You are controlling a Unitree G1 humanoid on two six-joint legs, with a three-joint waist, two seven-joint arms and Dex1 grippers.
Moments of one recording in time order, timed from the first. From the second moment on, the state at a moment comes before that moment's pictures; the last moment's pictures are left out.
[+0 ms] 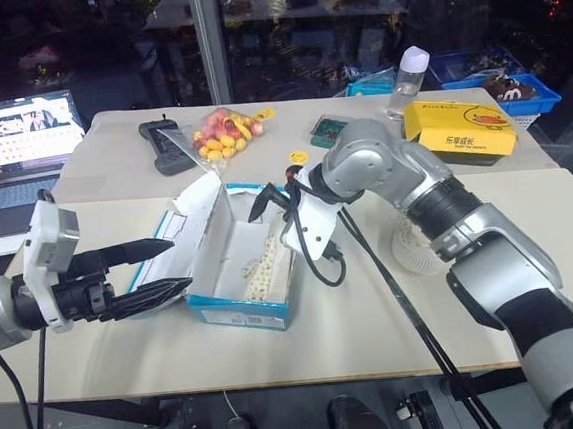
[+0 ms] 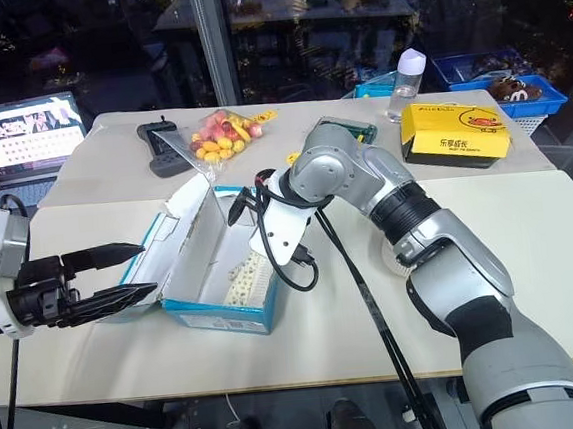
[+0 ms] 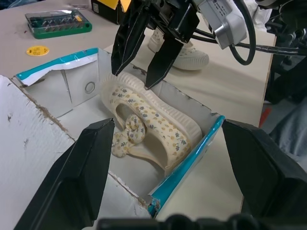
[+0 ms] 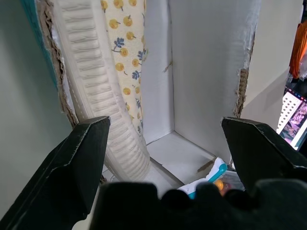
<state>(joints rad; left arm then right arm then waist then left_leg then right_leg) -0.06 1.04 0.53 -0.44 -0.94 0.76 -1.05 -1.33 -0.40 0.59 0.65 -0.39 -0.82 1.24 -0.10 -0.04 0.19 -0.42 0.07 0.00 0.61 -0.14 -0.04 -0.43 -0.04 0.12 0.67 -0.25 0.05</state>
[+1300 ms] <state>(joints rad) -0.08 1.03 0.50 -0.43 -0.91 0.74 -1.05 -1.46 -0.28 0.49 0.82 -0.35 -0.59 1.08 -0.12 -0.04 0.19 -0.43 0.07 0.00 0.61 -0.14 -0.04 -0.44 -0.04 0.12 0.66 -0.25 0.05</state>
